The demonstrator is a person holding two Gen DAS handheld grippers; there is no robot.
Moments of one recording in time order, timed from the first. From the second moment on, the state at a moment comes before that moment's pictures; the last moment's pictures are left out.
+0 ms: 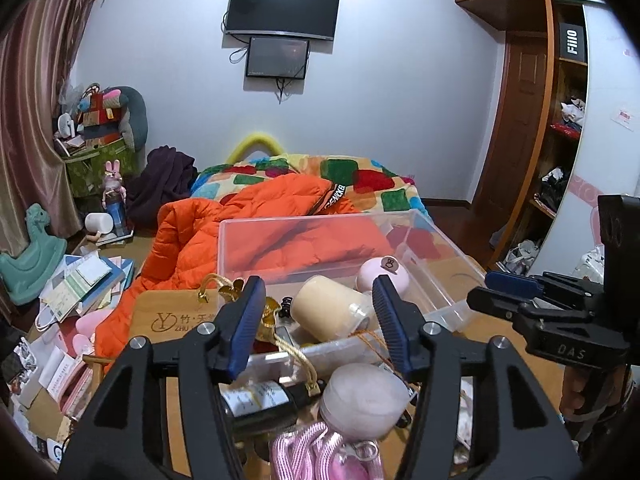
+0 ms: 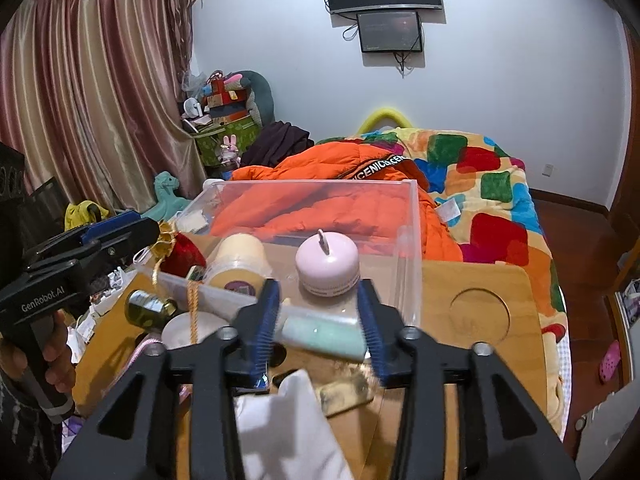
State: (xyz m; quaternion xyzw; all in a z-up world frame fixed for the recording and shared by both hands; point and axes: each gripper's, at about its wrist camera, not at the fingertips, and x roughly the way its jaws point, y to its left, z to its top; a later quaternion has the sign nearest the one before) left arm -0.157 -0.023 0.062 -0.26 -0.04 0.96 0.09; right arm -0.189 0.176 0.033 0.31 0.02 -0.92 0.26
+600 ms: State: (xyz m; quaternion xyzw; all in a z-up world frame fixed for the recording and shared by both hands) left arm -0.112 -0.021 0.025 -0.31 -0.02 0.95 0.09; right arm -0.130 0.170 0.015 0.33 0.04 -0.90 0.28
